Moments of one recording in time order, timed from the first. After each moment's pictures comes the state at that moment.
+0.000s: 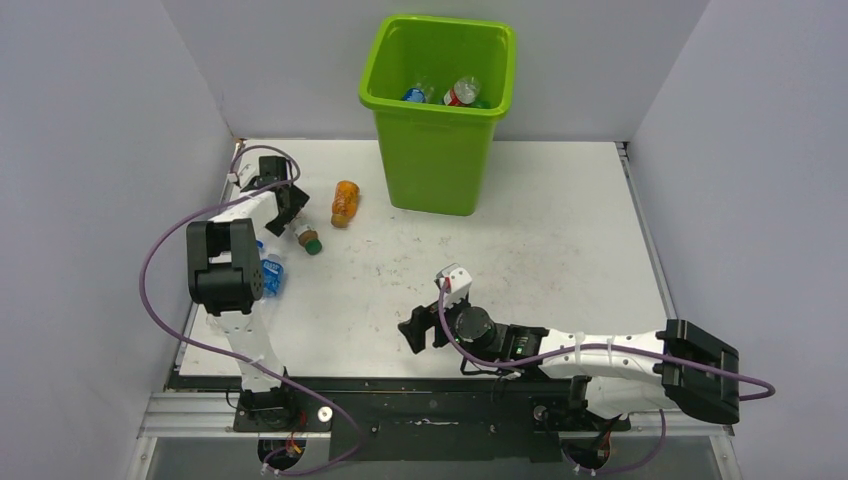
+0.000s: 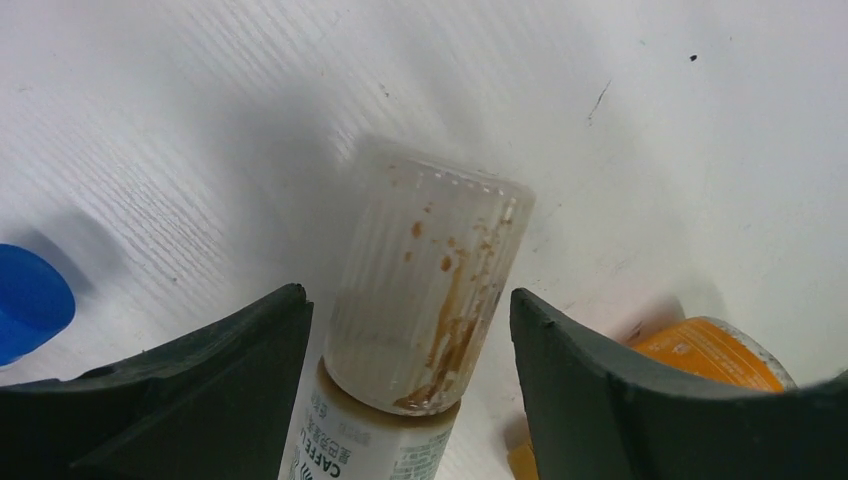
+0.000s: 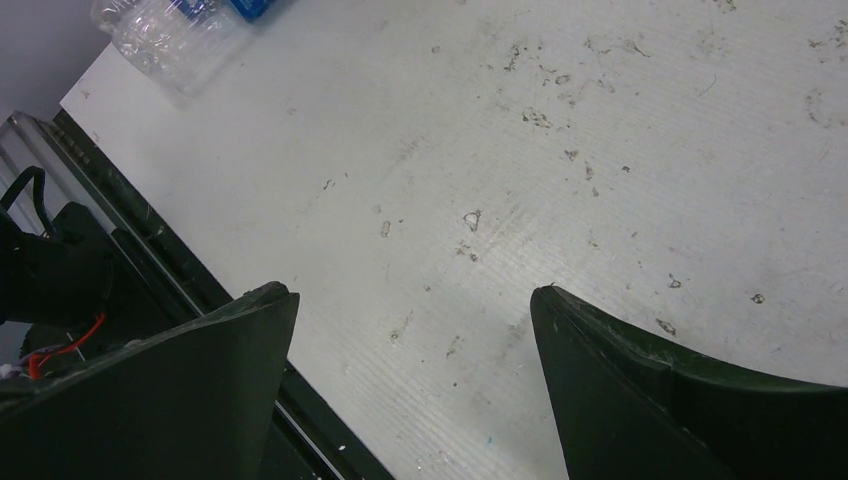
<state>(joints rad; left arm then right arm) 0.05 1.99 1.40 -0.37 -0.30 -0.88 1.23 1.21 0.51 0.32 0.36 0.50</state>
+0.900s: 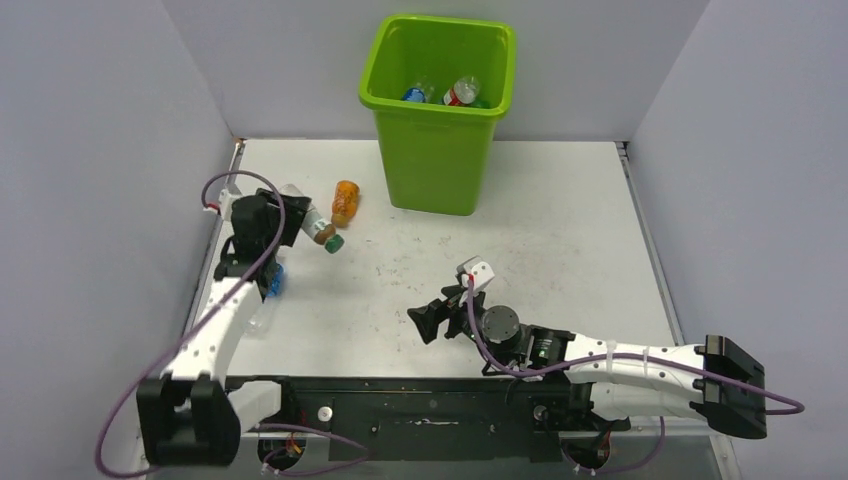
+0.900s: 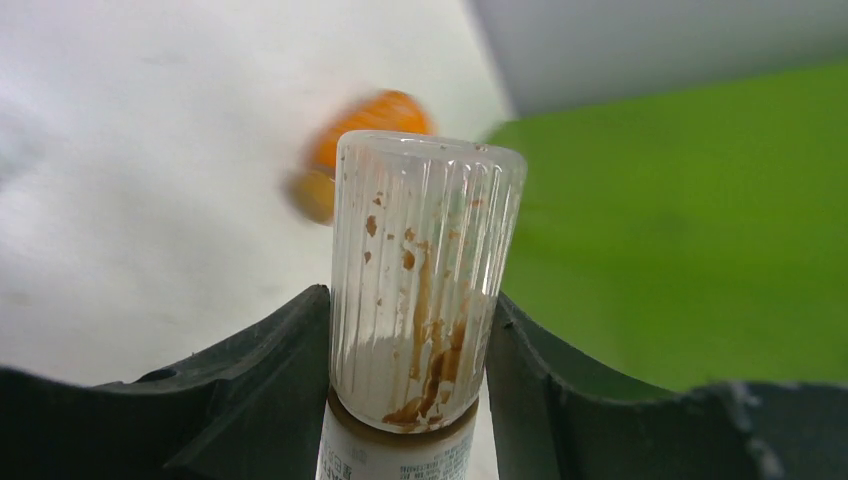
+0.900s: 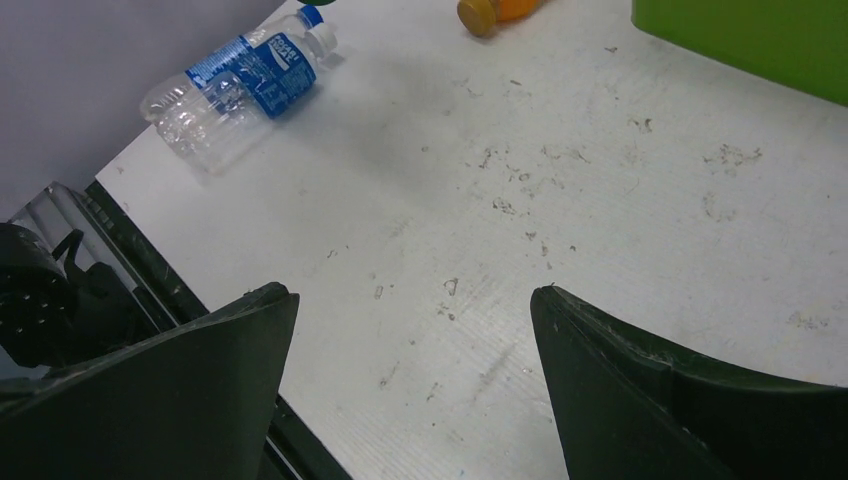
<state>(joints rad) 0.02 1.27 0.84 -0.14 -0.07 -1.08 1.23 1.03 0.49 0.31 0.44 0.40</state>
